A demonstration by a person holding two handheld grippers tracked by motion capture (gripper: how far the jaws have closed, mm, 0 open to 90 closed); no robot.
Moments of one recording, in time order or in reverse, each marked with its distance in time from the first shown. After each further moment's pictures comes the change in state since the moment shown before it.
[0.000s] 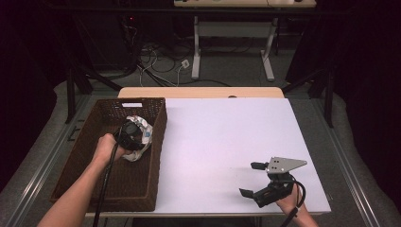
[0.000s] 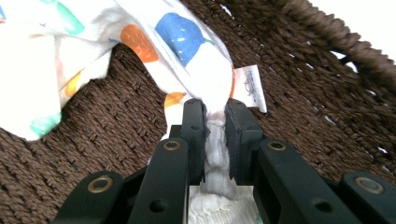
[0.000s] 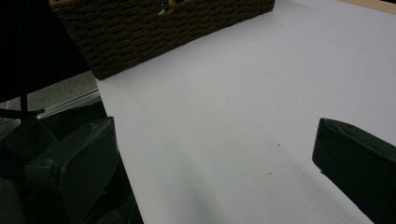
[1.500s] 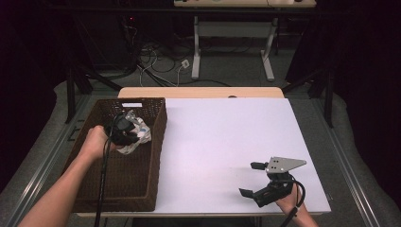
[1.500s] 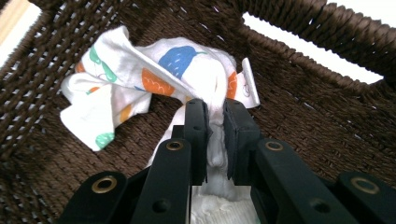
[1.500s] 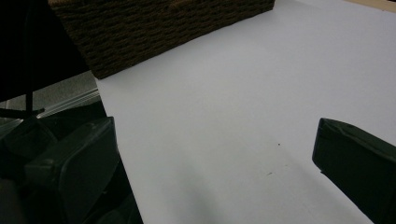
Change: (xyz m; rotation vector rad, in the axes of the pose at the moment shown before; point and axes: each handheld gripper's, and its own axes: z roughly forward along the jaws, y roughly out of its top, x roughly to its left) left arm -0.004 0.003 -0.052 -0.059 0.059 0.142; right arm 0.000 0.000 0.001 0.003 0.003 0.002
